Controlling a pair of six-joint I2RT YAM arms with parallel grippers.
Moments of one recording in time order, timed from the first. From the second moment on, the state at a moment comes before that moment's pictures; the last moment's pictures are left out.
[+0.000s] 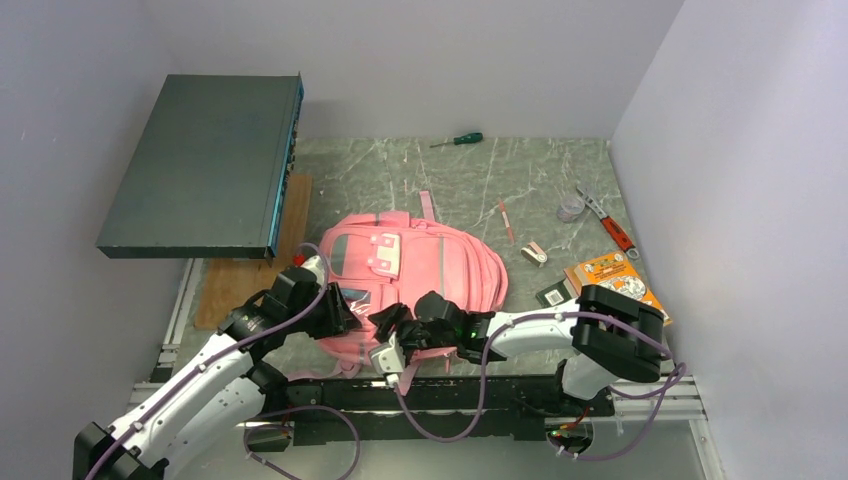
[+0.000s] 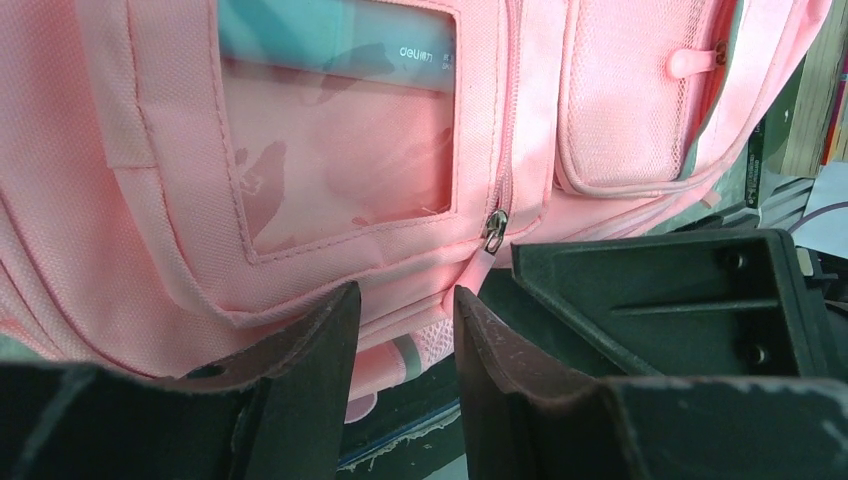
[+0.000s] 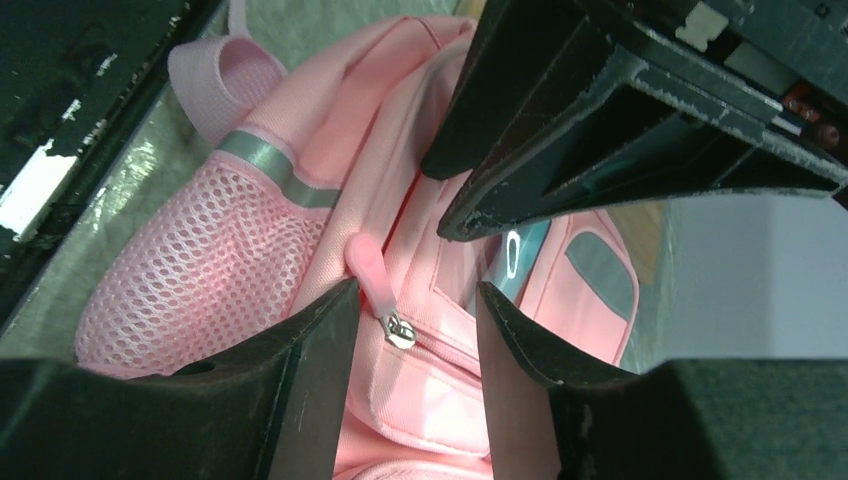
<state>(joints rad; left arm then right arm) -0.57 0.69 0.48 -0.61 0.19 -0.79 1.23 1.53 0.59 0.53 -0.25 -1.06</state>
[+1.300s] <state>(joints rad) -0.57 0.65 0.43 -0.65 0.12 -0.84 1.22 1.58 0.62 0.59 -0.28 -0.60</state>
